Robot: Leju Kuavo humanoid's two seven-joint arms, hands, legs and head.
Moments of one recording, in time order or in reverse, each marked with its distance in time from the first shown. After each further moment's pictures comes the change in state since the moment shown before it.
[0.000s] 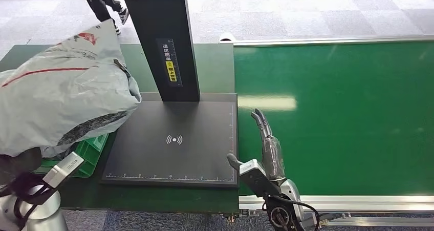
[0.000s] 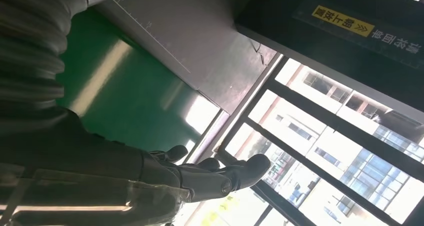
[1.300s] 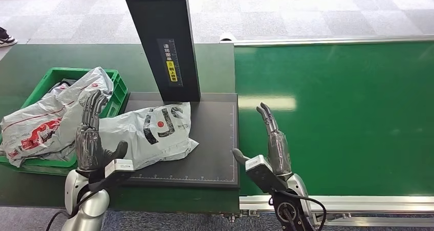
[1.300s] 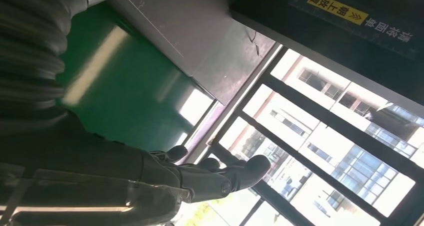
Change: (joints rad) left arm 0.057 0.215 -0.386 0.422 0.289 -0.276 0.131; right arm -0.022 -0.015 -0.031 -0.036 0.016 0.051 -0.007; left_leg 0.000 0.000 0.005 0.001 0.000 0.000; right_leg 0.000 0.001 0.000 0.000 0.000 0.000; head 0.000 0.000
